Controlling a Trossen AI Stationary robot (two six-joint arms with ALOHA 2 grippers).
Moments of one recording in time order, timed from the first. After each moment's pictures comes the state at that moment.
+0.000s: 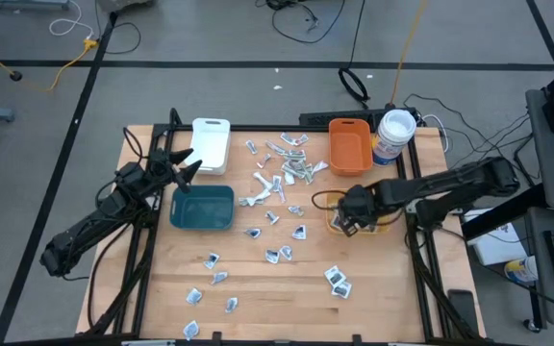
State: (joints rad) left arm 0.71 0.01 0.02 0.03 0.08 -0.24; right arm 0.09 1.33 0.87 -1.06 0.08 1.08
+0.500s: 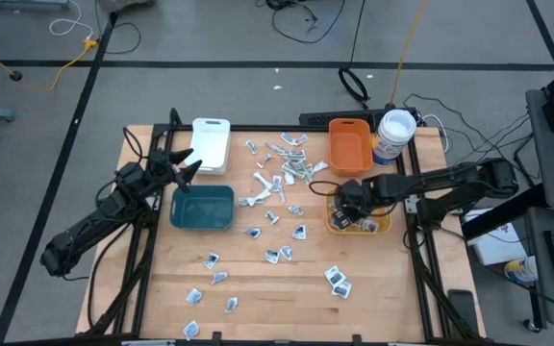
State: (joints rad) left arm 0.71 0.01 0.02 0.03 0.08 -0.24; right arm -0.04 1.34 0.77 -0.80 0.03 0.99
